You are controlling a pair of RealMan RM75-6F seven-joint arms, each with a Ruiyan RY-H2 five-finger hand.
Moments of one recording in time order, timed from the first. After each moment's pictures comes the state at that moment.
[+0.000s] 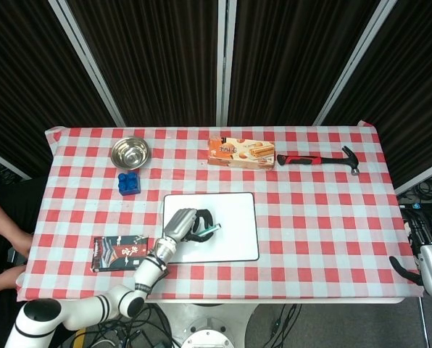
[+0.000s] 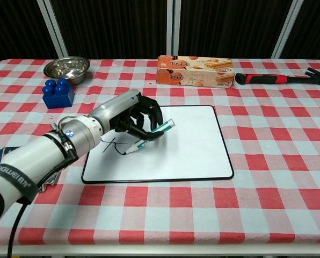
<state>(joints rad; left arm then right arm) -0.76 -2.02 -0.23 -1.06 1.29 0.92 -0.31 0.03 -1.05 0.05 -1.56 -1.55 1.55 0.09</state>
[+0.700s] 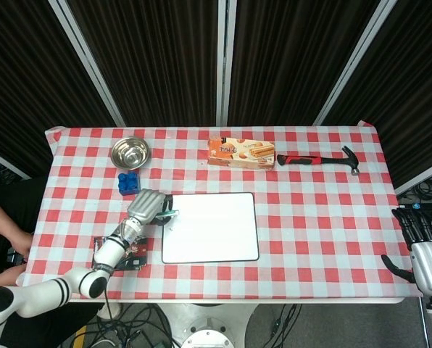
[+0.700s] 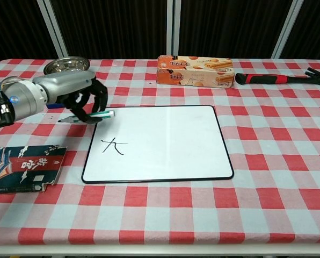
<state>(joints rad) -0.76 -1.68 -0.18 -1.20 1.18 0.80 0.15 0.06 -1.07 0.05 -1.54 -1.58 1.53 0.11</state>
